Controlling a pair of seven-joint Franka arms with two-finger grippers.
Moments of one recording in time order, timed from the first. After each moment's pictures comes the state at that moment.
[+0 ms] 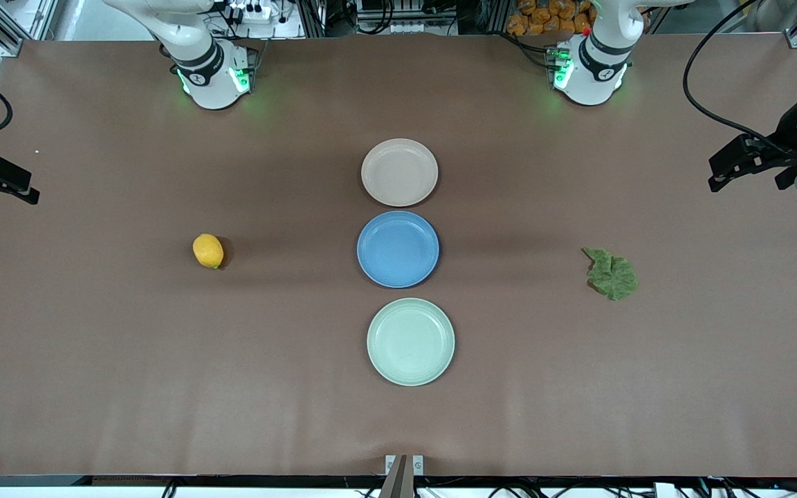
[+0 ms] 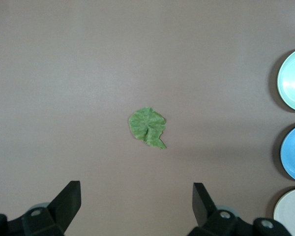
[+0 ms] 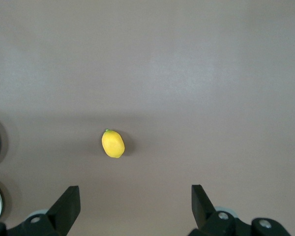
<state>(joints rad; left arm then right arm) -0.04 -0.01 -0.05 -1.55 0.03 1.61 -0.11 -0.08 0.08 0.00 -1.46 0.00 1.53 -0.11</state>
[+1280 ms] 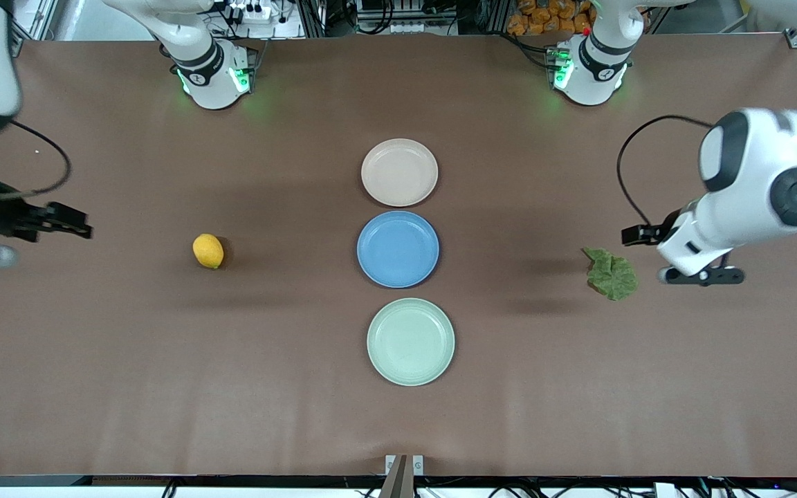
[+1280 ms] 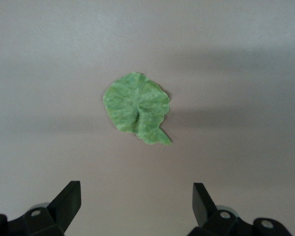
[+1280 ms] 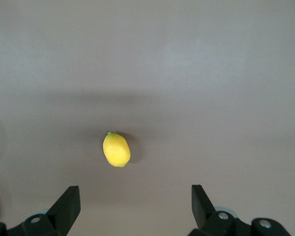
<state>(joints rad) -0.04 0.27 -0.06 -1.85 0.03 1.91 -0.09 -0.05 0.18 0.01 -1.63 0.03 1.71 -0.12</state>
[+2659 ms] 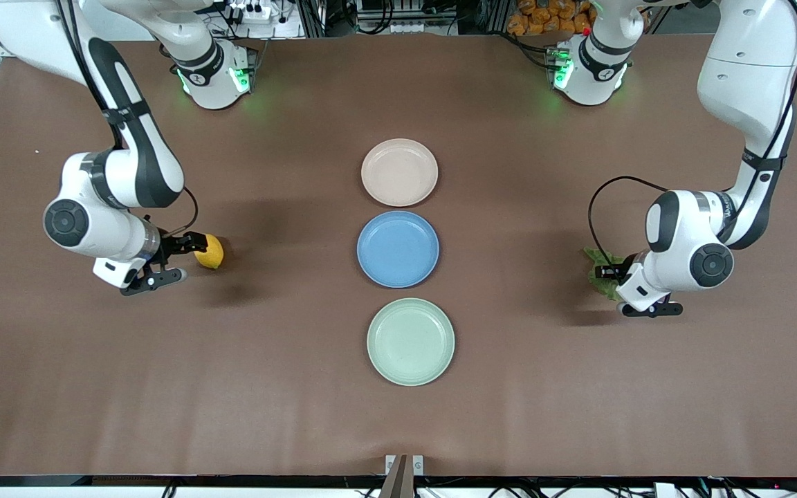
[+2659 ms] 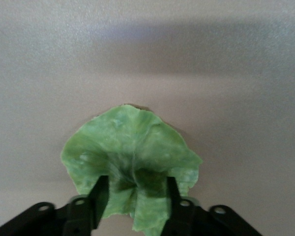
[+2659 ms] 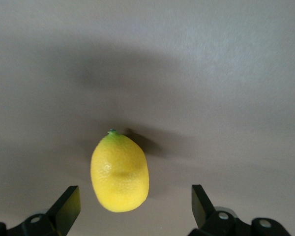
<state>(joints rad) 0.00 0.56 -0.06 -1.90 0.03 2.22 -0.09 0.04 0.34 0.00 -2.08 0.03 2.21 -0.25</state>
